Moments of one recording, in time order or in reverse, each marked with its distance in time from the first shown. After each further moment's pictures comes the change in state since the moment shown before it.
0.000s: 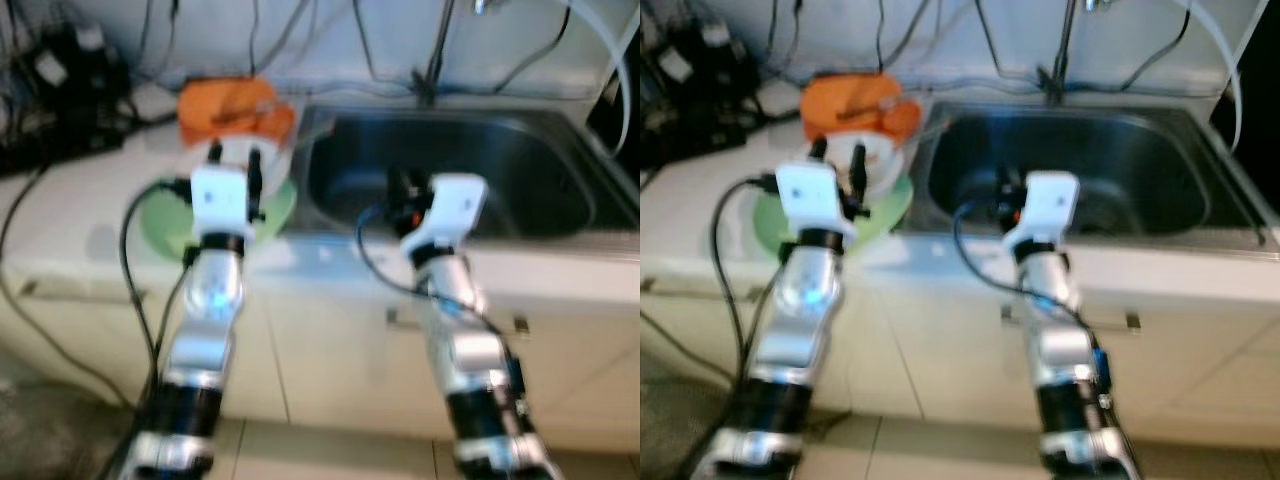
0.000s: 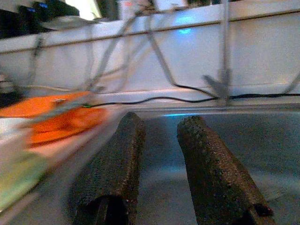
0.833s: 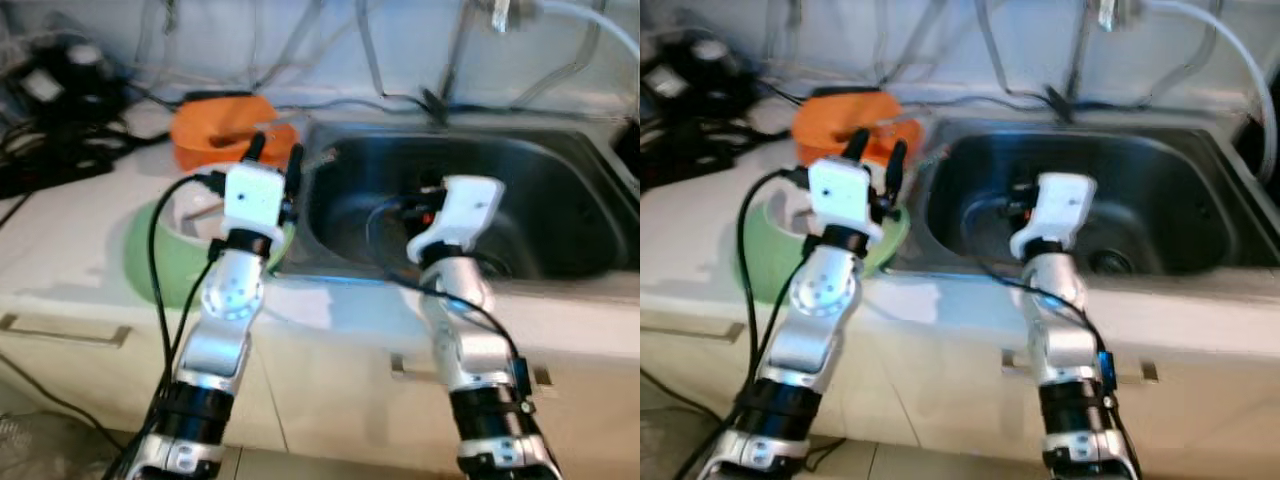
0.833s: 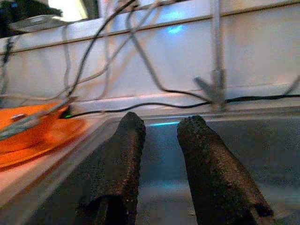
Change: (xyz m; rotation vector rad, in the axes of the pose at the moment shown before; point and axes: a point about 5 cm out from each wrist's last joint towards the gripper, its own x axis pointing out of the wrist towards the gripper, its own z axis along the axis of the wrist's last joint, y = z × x) left arm -0.002 -0.017 0.014 0.016 -0.066 -0.174; right arm 0.002 0.004 0.001 0.035 -0.004 -0.013
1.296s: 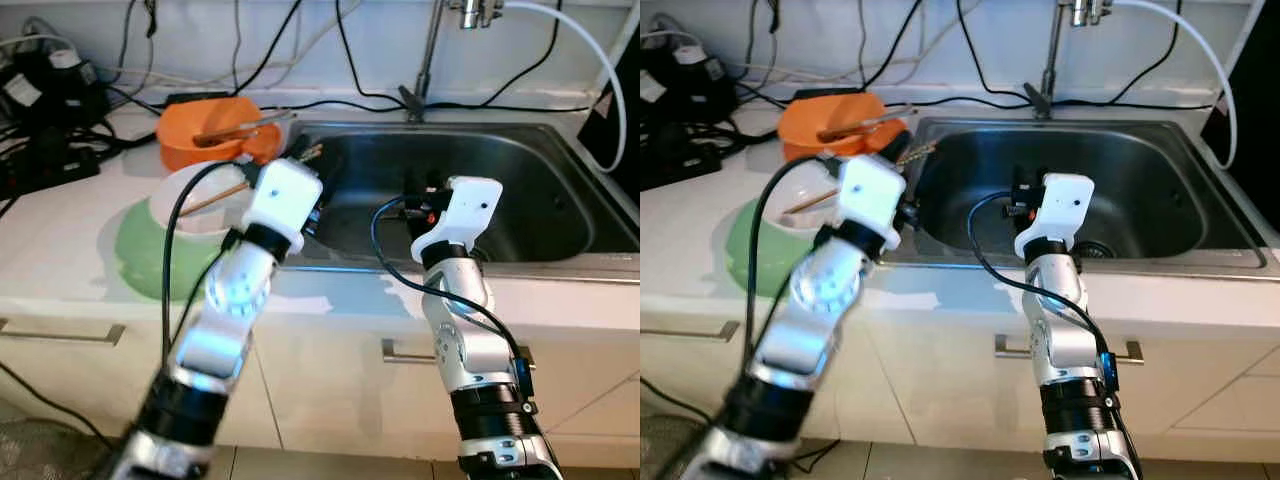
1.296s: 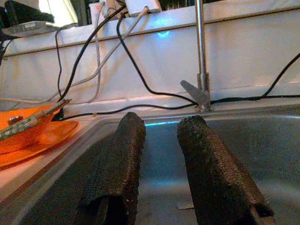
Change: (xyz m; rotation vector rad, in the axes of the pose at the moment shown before) left arm 0.007 -0.008 0.017 0.118 0.034 -0.240; right arm 0.000 0.000 -0.002 0.006 0.008 -0.005
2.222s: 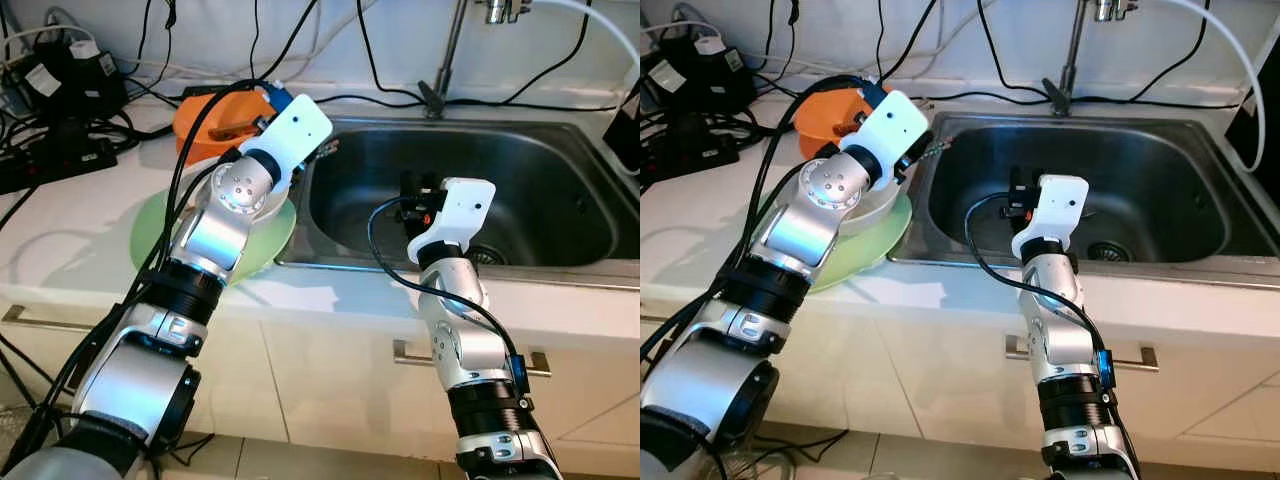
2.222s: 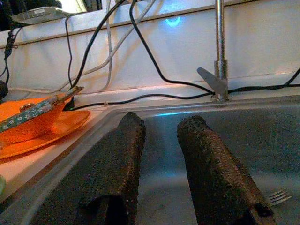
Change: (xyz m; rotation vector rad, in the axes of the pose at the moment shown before) left arm 0.066 0.046 -0.020 0.265 0.344 -0.118; right arm 0.002 0.000 -0.004 0.000 0.015 -0.003
